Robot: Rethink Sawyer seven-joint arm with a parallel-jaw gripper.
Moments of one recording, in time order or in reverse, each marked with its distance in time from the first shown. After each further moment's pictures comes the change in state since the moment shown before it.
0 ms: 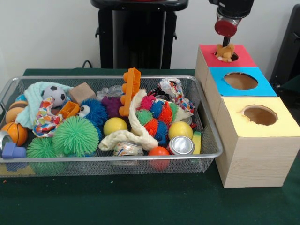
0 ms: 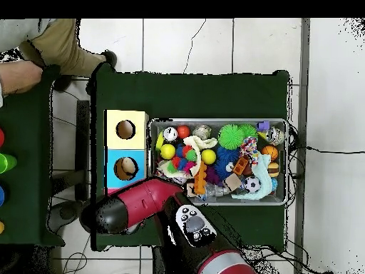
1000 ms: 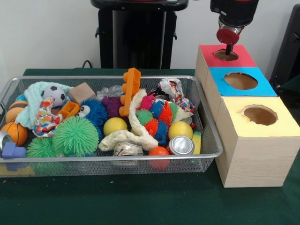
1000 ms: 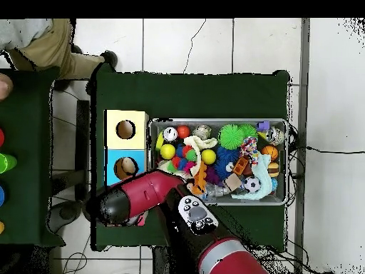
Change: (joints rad) arm -0.008 0.053 0.000 -0.057 0.000 0.000 0.000
